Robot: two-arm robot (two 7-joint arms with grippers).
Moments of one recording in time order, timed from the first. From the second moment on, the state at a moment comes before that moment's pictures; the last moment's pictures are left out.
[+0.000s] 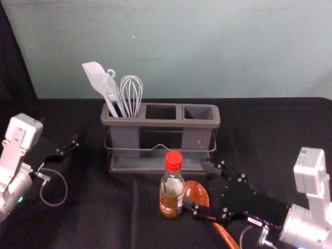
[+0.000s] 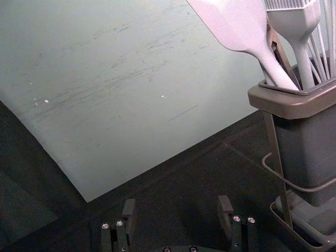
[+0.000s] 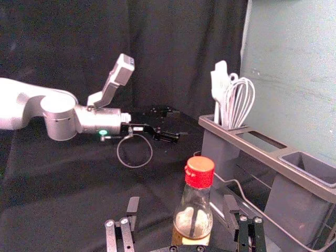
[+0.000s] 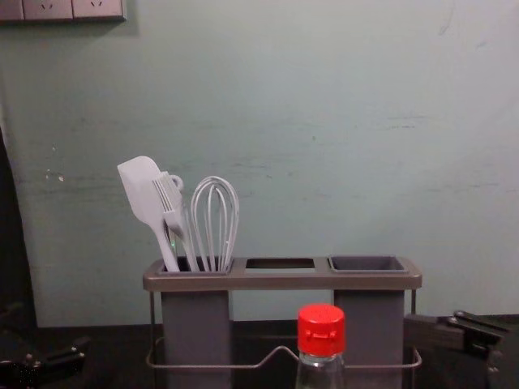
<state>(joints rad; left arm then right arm) -0.20 0.60 0.45 -1.41 -0.25 -0.12 0.03 -0.02 0.74 -0.44 -1.85 0.49 -0.13 0.47</state>
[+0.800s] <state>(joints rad) -0.20 0.60 0.45 -1.41 -0.25 -0.12 0.03 0.10 0.58 -0.46 -1.73 0.45 -0.05 0.53</state>
